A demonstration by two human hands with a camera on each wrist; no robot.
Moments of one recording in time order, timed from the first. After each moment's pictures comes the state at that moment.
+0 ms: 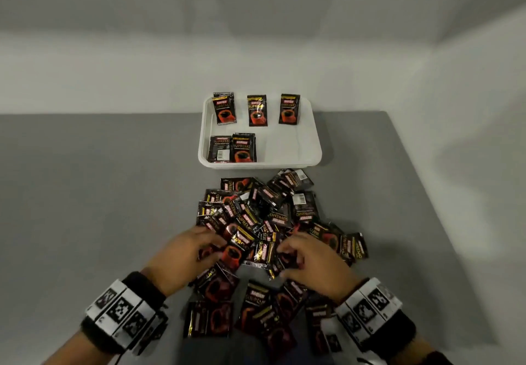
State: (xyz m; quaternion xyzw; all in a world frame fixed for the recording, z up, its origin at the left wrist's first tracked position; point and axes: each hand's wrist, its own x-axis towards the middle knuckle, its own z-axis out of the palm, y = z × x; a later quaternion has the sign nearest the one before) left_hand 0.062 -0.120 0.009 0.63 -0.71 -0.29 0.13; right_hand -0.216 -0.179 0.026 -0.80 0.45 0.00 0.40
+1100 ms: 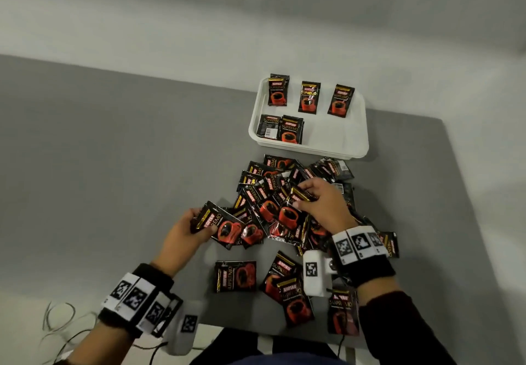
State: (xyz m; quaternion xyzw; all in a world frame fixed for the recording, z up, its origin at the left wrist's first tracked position) left_hand 0.078 -0.043 -0.005 0.74 -0.29 -0.43 0.43; right_hand -0.147 -0.215 0.024 -0.67 0.54 -0.15 0.49
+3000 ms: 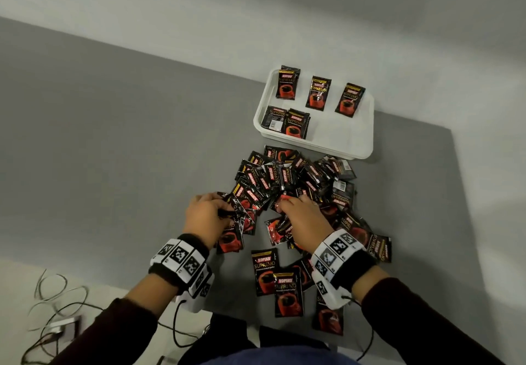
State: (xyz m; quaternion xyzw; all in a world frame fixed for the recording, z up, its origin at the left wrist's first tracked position) left_hand 0.044 -0.077 -0.037 0.85 -0.42 -0.26 0.20; right_hand -0.145 -0.192 -0.005 -0.91 0.34 0.12 0.20
